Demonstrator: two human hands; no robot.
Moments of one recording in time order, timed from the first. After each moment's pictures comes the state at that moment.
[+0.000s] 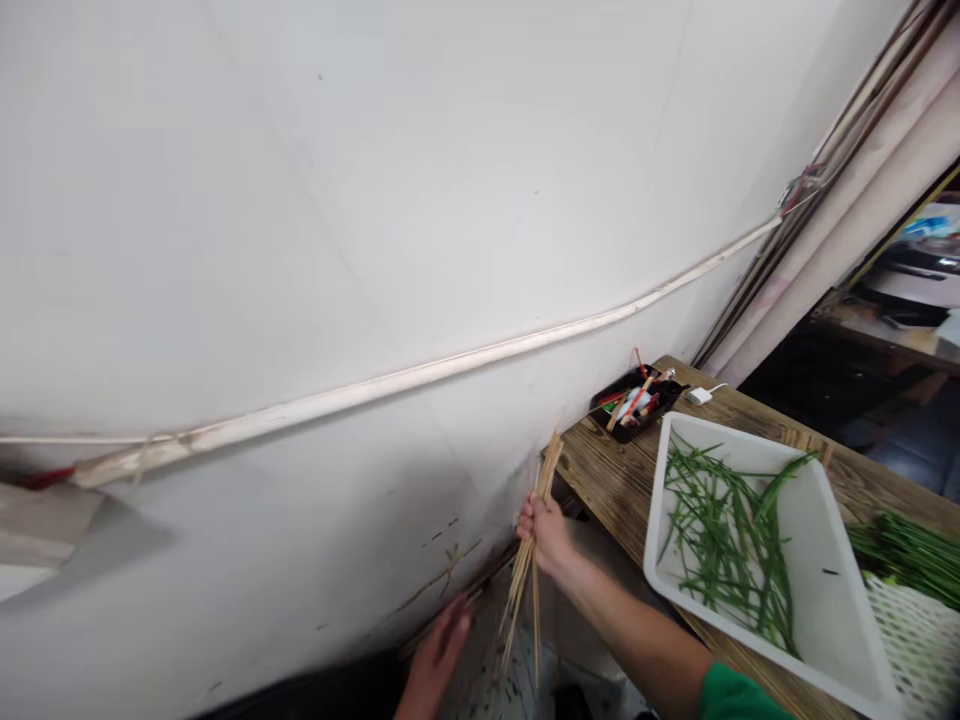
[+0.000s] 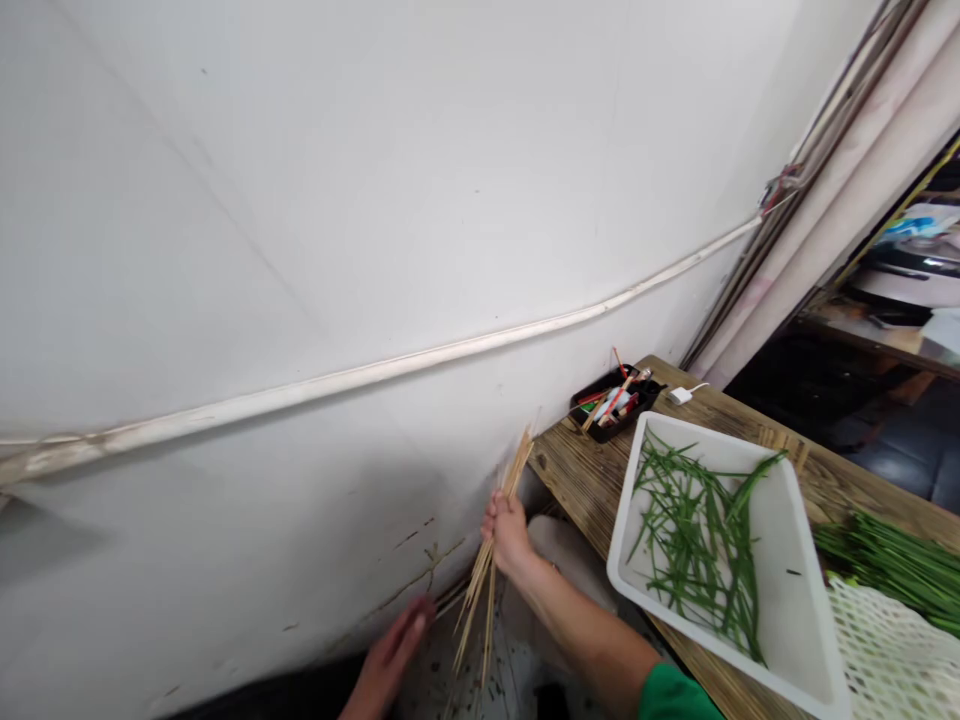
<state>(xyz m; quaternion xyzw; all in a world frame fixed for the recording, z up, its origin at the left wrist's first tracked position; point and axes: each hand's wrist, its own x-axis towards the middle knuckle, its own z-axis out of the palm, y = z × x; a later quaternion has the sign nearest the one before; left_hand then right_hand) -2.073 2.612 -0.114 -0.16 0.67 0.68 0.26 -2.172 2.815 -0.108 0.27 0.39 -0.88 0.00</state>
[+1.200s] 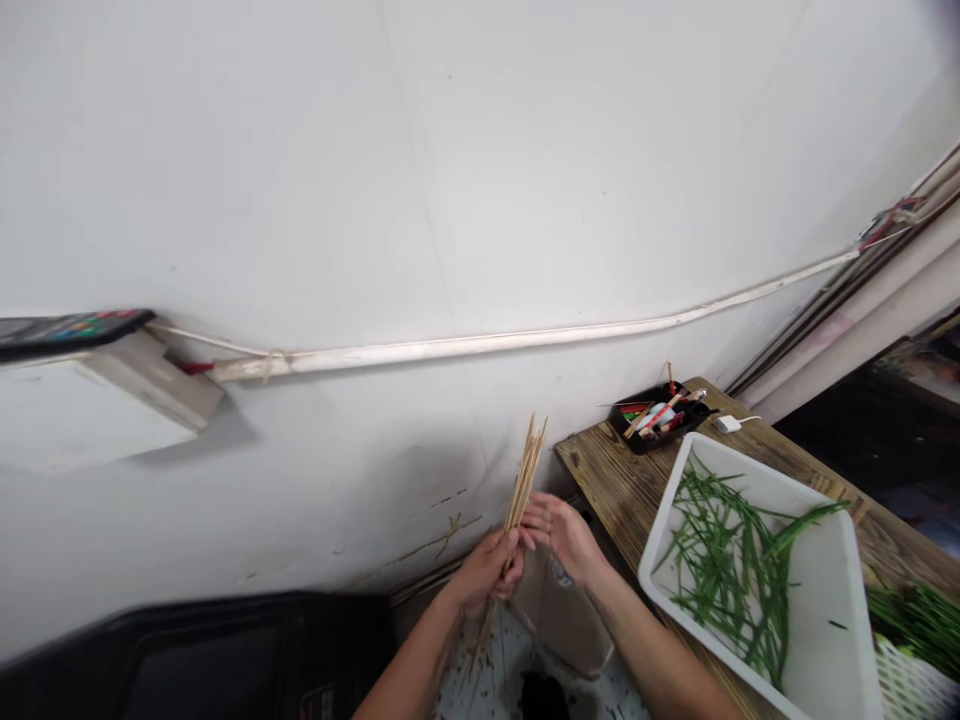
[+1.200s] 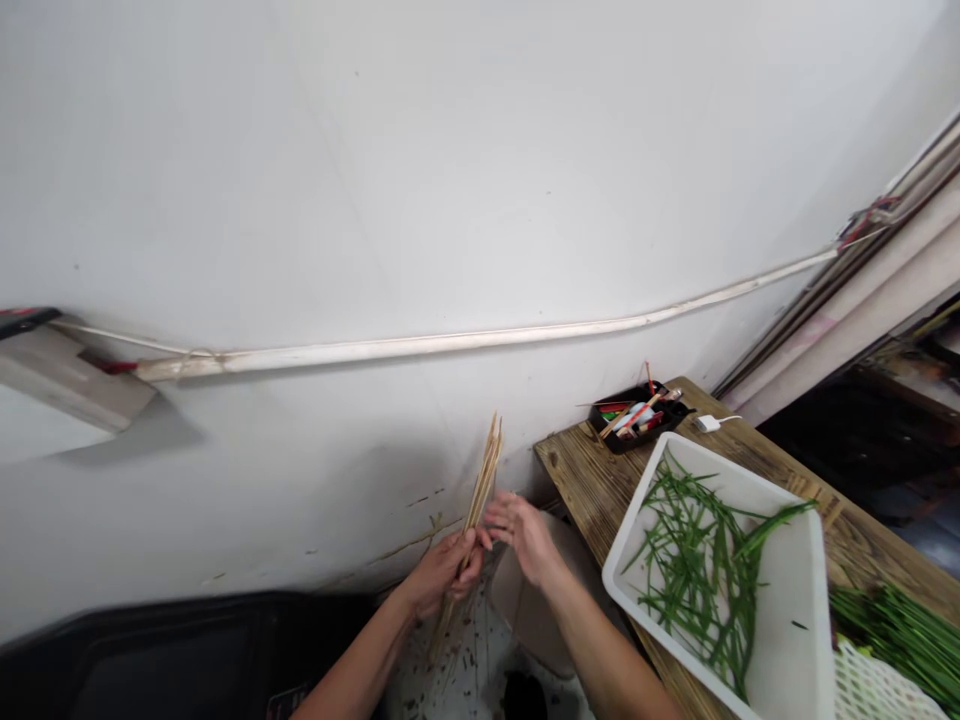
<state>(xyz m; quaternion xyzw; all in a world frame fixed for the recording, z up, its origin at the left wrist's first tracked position) -2.096 2.691 -0.061 -0.01 0.49 0.79 0.37 -2.122 2.847 -0.070 -0.01 0.72 -0.69 0.05</state>
